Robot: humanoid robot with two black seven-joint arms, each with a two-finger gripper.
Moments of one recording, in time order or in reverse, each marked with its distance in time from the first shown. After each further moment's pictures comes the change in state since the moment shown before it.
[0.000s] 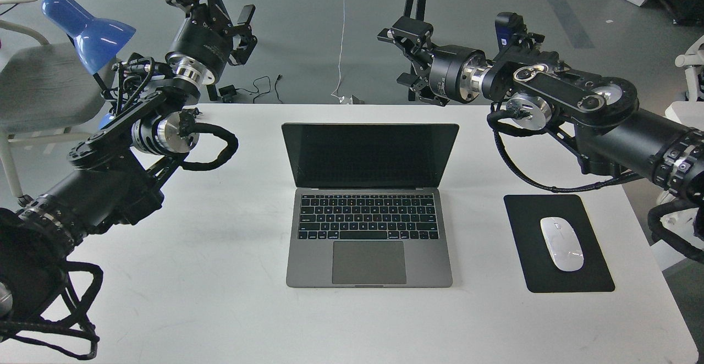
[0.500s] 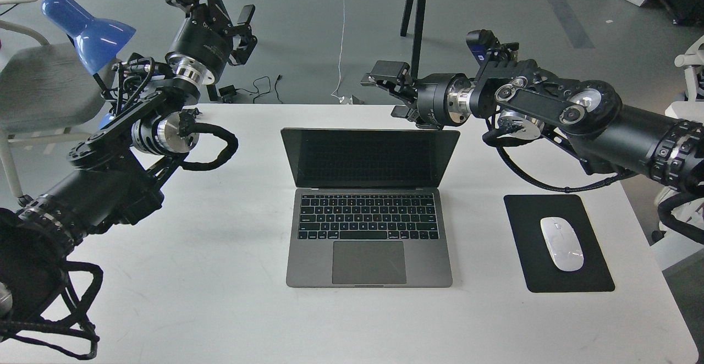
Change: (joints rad) left arm 0.000 0.000 0.000 0.000 0.000 0.000 0.000; right arm 0.054 0.003 -0.164 0.083 -0.021 0.052 0.000
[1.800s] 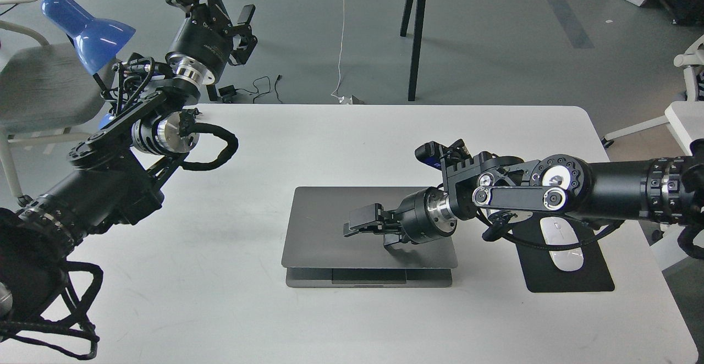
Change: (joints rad) left arm 0.000 0.000 0.000 0.000 0.000 0.000 0.000; right arm -0.028 0.016 -0.283 0.342 -0.111 0.013 -0.002
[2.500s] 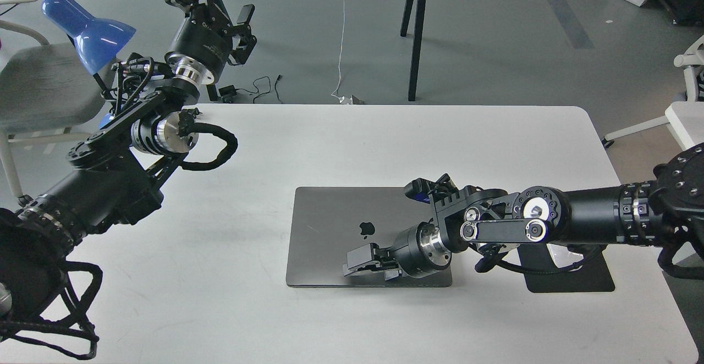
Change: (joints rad) left arm 0.000 0.002 0.000 0.000 0.000 0.000 0.000; right arm -0.075 0.061 -0.048 -0.012 -0.048 -0.014 -0.012
